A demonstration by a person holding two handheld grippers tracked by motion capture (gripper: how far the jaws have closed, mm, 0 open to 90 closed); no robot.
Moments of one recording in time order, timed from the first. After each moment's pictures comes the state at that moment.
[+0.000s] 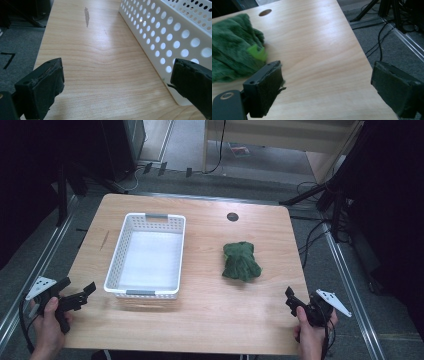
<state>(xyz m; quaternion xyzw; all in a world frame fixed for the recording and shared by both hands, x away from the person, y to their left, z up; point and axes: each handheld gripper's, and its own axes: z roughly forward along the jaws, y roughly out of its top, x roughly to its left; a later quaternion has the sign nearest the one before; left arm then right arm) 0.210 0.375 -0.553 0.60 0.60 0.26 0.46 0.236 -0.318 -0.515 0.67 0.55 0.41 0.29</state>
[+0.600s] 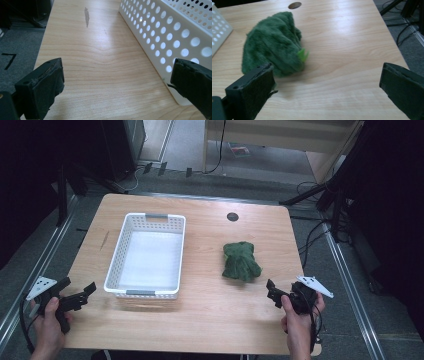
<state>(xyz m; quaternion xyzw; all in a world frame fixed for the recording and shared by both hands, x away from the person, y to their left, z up) 0.210 0.374 -0.553 0.61 0.59 0.26 0.46 0.255 -0.267 -0.482 0.63 0.62 0.40 0.26</state>
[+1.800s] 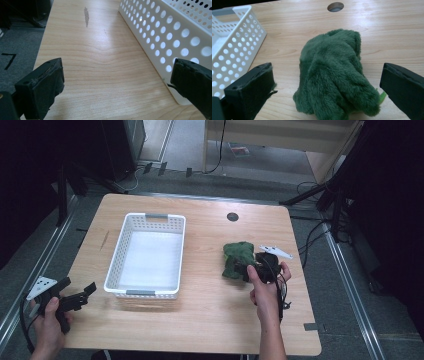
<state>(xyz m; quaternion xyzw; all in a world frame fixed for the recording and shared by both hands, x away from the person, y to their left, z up) 0.210 0.374 -0.553 0.61 0.59 0.26 0.46 0.323 -0.180 -0.462 0.61 0.66 0.40 0.20</state>
